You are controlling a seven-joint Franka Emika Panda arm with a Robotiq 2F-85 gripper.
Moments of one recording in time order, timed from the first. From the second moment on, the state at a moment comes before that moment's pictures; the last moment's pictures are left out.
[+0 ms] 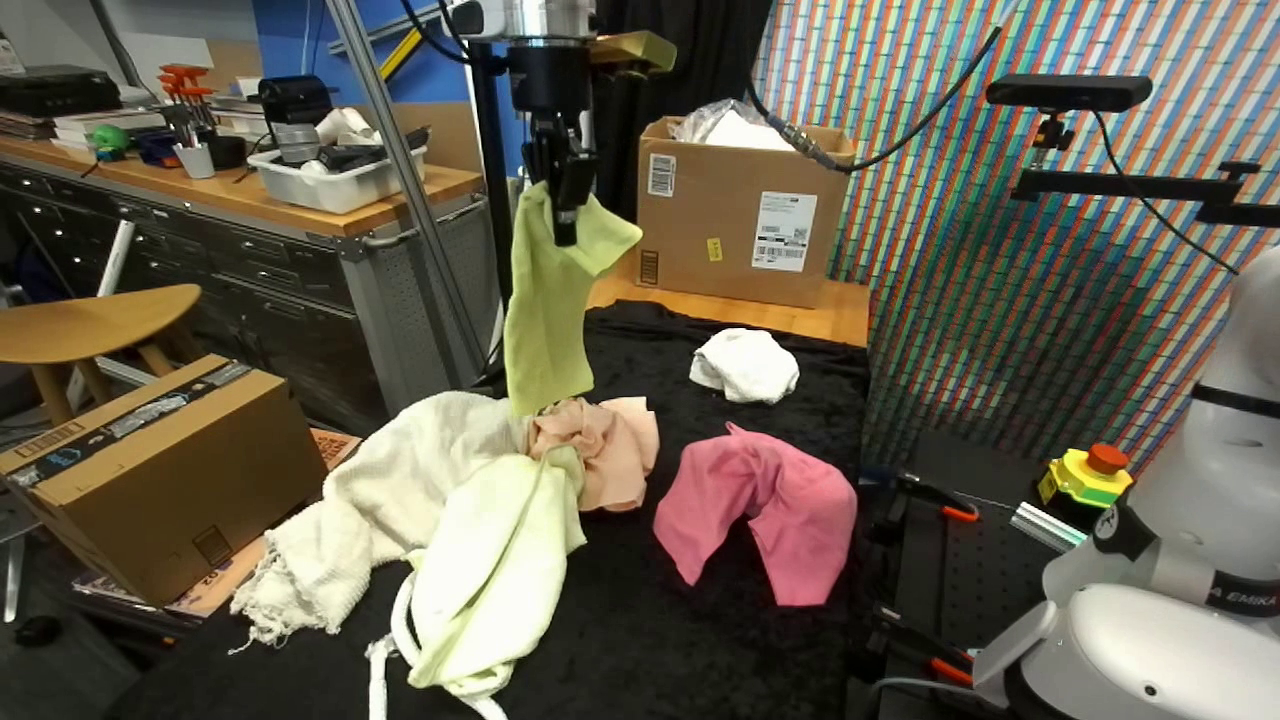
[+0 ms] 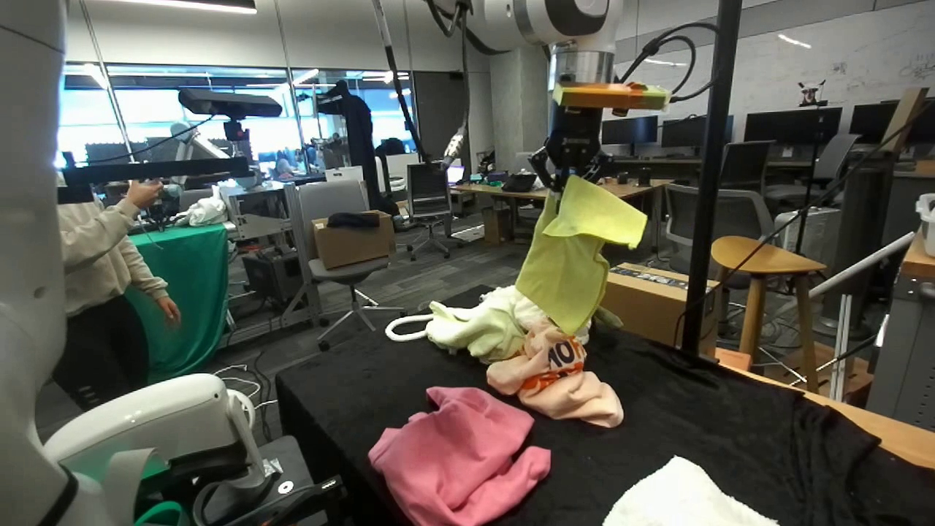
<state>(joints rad) 0.03 0.31 0.13 -1.51 0.02 1.77 -0.94</state>
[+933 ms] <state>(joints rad) 0.18 0.38 0.24 -1.60 0.07 2.01 -0.72</state>
